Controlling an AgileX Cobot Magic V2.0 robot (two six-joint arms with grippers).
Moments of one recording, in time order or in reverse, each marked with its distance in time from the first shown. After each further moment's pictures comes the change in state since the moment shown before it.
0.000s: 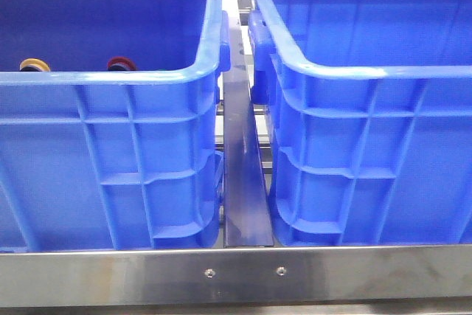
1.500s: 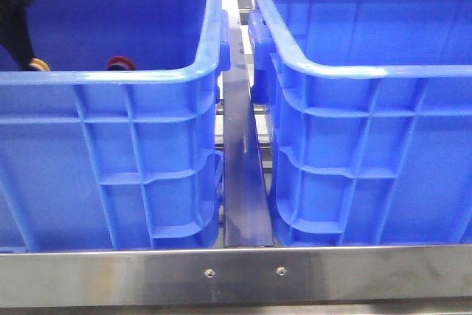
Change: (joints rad) left arm -0.128 1.513 -1.052 -0.061 0.617 0.000; right arm 0.000 0.000 0.000 0.000 0.000 0.000
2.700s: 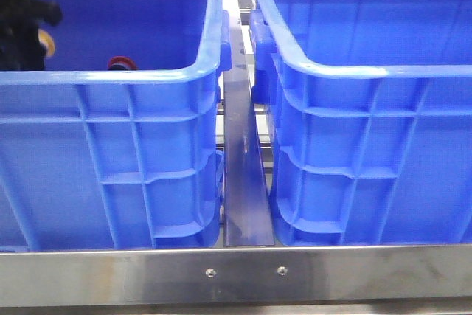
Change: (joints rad) left arm -0.009 0.116 -0.112 0.000 -0.003 0.039; right arm 0.000 0.000 0.000 0.000 0.000 0.000
